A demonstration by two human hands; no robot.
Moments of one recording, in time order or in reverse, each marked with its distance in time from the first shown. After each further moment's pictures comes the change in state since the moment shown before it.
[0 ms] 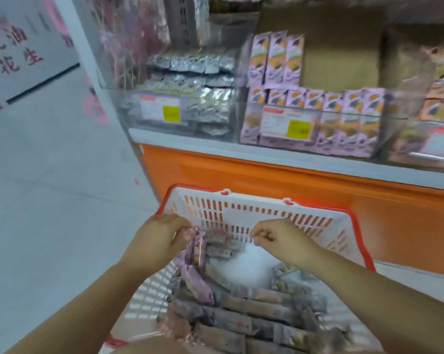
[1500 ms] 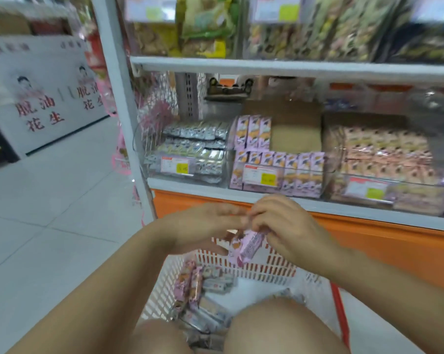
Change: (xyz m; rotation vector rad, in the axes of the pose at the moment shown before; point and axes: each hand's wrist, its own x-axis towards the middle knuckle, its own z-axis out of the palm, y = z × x) left_hand 0.021 0.156 -0.160 -1.018 -0.550 -0.208; right_hand -0.106 -0.084 -0.093 -0.459 0.618 -0.902
